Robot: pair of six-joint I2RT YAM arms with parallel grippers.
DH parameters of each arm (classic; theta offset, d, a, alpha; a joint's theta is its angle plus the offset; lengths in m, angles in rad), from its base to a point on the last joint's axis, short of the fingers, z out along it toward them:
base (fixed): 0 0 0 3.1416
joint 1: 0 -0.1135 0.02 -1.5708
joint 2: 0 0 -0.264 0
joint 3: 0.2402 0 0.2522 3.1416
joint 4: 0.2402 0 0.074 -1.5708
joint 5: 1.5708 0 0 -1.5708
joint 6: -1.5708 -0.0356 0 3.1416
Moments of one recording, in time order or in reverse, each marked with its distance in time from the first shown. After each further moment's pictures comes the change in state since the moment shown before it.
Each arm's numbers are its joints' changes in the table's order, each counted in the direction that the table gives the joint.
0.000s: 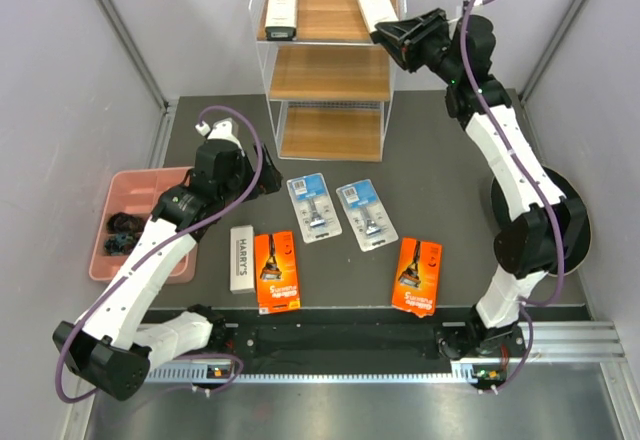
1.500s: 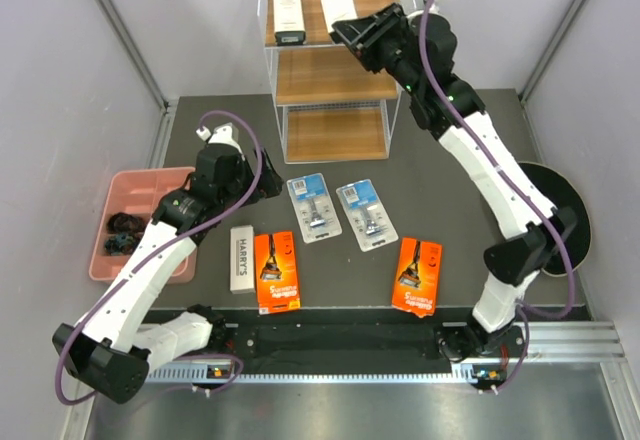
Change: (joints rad) left arm 0.000 0.017 -0.034 0.000 0.019 0.021; right arm -0.276 0.025 0.158 0.146 0.318 0.208
